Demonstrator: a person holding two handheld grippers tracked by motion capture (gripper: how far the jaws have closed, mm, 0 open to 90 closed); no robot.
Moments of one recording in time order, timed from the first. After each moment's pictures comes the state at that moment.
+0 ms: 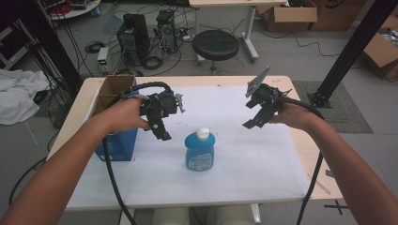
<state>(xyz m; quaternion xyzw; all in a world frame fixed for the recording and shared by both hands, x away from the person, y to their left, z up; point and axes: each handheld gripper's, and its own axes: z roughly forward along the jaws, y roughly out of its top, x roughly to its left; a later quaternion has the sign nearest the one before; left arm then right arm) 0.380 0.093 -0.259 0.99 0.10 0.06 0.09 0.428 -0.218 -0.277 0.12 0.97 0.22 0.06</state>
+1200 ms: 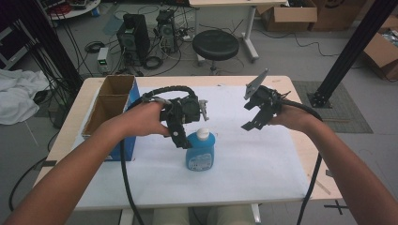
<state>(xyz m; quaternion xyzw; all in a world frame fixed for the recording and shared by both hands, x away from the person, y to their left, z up) 0.349 0.037 -0.242 0.99 0.03 0.04 0.11 0.425 -0.215 -0.280 0.11 0.97 0.23 0.06</state>
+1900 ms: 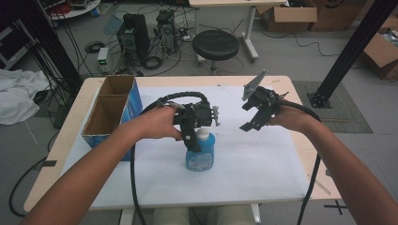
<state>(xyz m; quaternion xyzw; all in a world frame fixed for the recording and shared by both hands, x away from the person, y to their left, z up) 0.355 0.010 -0.262 0.99 0.02 0.03 0.10 0.423 -0.210 -0.281 0.10 0.97 0.23 0.06</state>
